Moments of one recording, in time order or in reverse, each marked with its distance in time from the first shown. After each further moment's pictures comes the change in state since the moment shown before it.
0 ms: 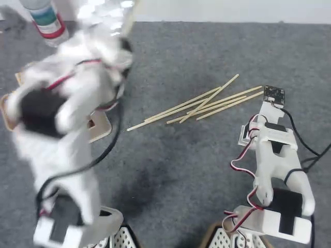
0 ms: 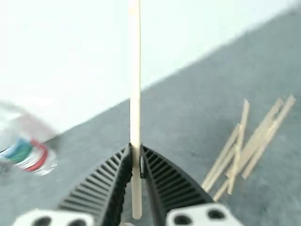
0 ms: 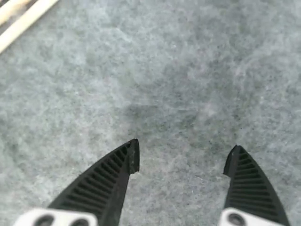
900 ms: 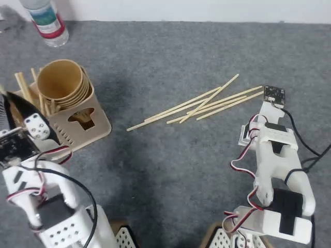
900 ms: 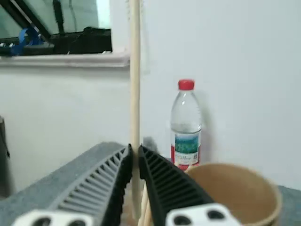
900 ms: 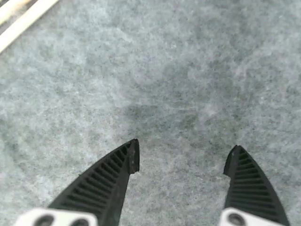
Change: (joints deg) left arm -43.0 -74.2 111.1 -71.5 14.9; right arm 0.0 0.0 0.0 0.0 0.1
